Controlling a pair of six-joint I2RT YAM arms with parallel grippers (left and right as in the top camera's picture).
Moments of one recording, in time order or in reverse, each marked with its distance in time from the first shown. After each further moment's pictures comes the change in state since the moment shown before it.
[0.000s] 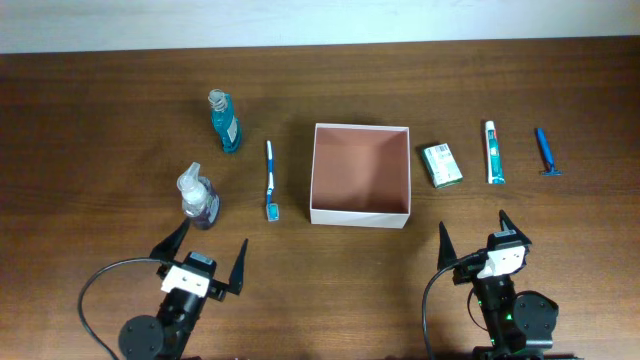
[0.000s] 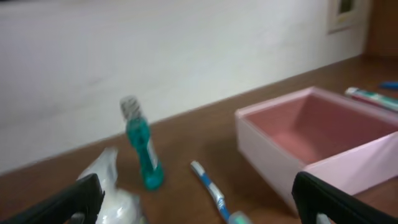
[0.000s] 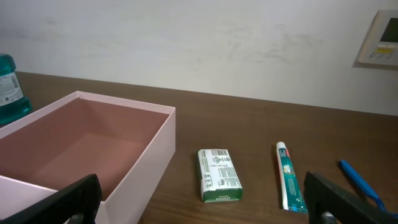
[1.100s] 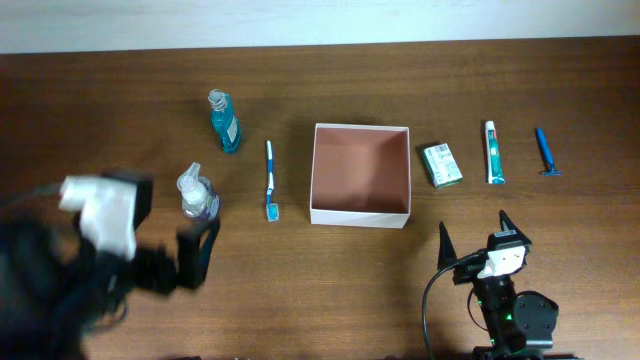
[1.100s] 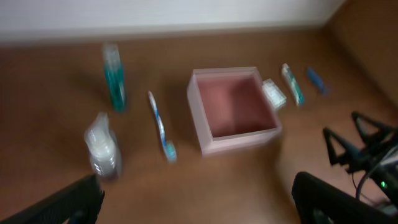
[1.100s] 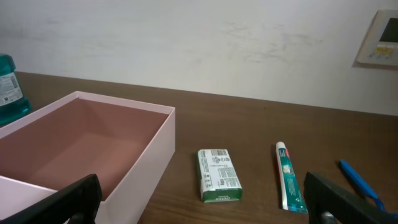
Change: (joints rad) left arm 0.000 0.950 1.542 -1.328 0.002 -0.089; right arm -0.001 -0.001 0.000 -0.001 0.000 0.000
